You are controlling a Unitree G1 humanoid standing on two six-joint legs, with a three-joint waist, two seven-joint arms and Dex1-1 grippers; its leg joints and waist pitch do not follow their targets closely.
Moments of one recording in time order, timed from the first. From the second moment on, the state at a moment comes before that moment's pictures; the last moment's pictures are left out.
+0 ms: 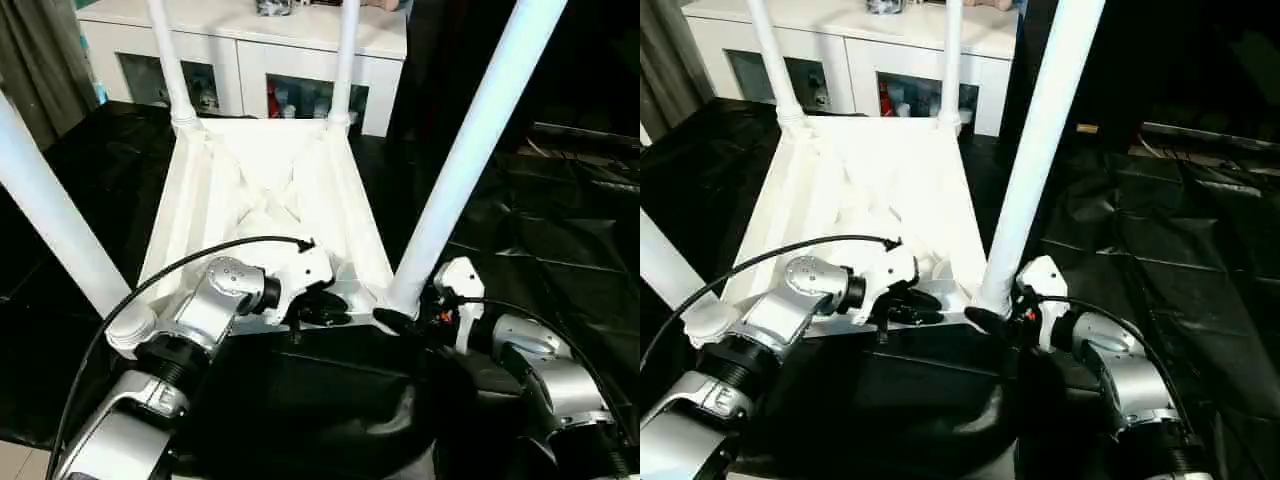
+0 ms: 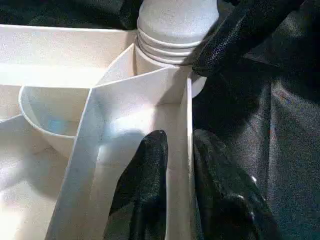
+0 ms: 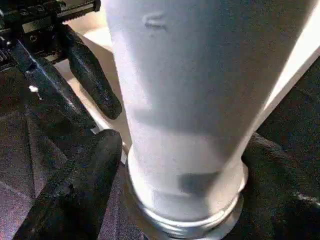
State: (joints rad) left arm -0.61 0.25 -0.33 0.59 0.08 0.15 -1.15; right arm -0.24 -0.36 0.09 0.32 0.19 0.14 0.90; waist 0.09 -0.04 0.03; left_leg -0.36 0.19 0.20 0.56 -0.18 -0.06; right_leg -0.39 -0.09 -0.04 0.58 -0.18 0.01
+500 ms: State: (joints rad) left arm -0.62 0.27 -0.35 0.58 0.08 0.18 -1.18; right arm -0.27 -0.34 0.11 0.34 0.16 0.14 0.88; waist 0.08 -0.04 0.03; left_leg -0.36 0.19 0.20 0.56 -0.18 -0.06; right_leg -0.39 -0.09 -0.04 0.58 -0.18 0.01
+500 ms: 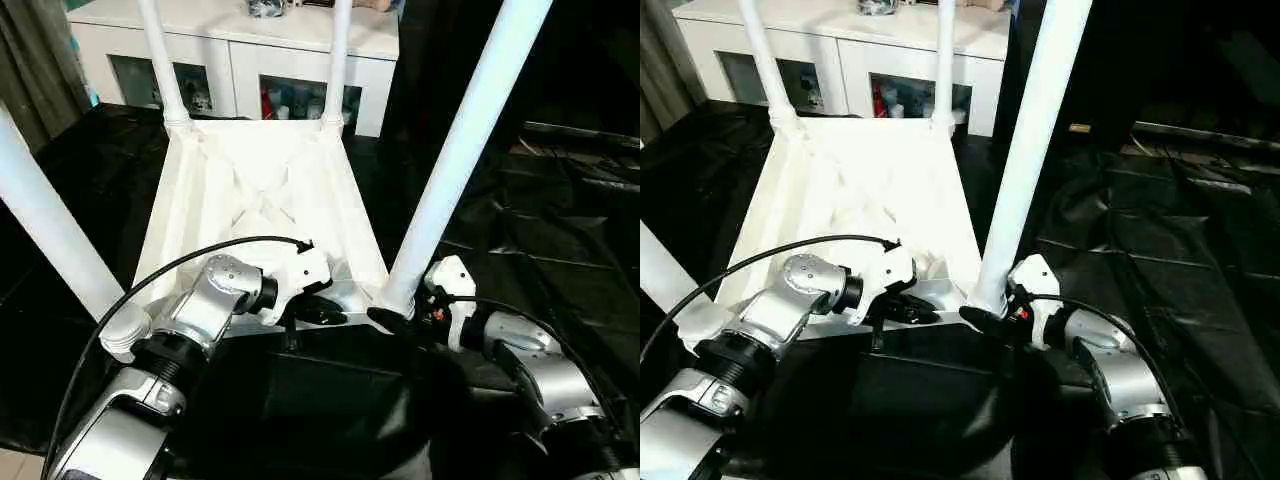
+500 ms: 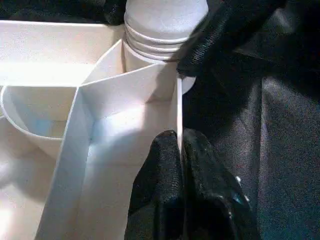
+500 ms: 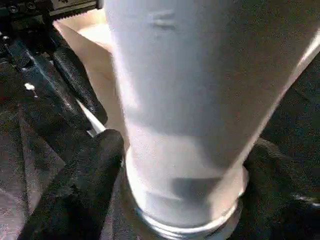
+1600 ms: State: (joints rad) left arm -0.68 0.05 -0.31 0.68 0.15 0.30 -0.79; right arm -0.35 -0.08 -0.02 0.50 0.07 0.10 0.29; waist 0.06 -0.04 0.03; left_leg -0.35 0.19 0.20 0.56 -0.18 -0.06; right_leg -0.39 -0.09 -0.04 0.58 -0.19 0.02
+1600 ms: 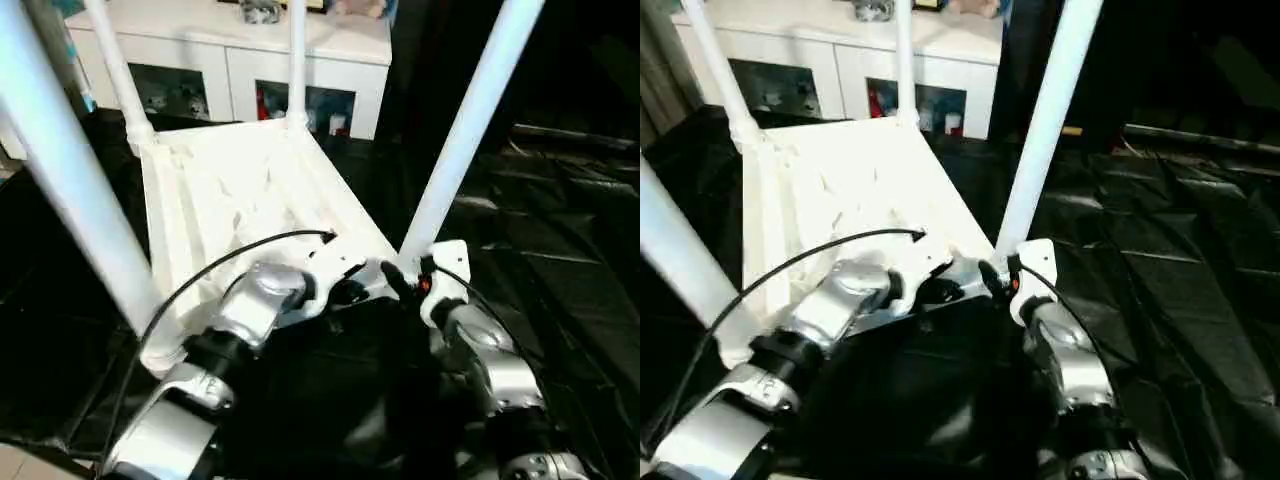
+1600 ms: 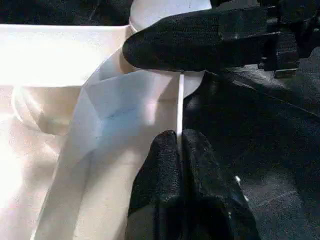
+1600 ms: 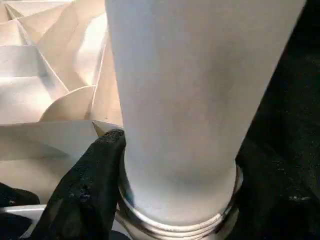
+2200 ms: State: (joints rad) left arm -0.60 0.27 -0.33 0.56 0.07 0.15 -1.20; right arm -0.27 -0.30 0.10 0.33 0.17 0.15 0.84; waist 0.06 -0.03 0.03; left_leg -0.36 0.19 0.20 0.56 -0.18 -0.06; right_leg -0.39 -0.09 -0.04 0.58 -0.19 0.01
